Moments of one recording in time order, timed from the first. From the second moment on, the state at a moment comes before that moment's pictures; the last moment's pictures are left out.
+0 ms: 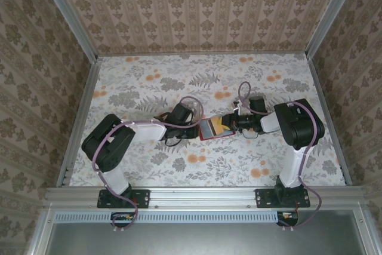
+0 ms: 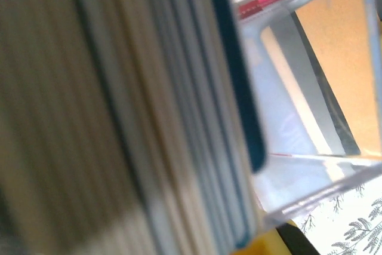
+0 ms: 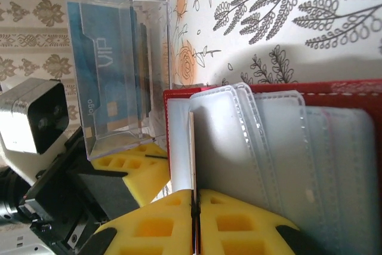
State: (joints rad) left arm -0.77 1.73 0.83 -0.05 0.21 -0.60; right arm 0.17 1.93 0.68 0.48 -1.01 0.76
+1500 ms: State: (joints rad) left arm -0.77 1.74 0.80 0.04 0.22 -0.64; right arm 0.25 1.74 0.73 0.01 -0.68 0.56
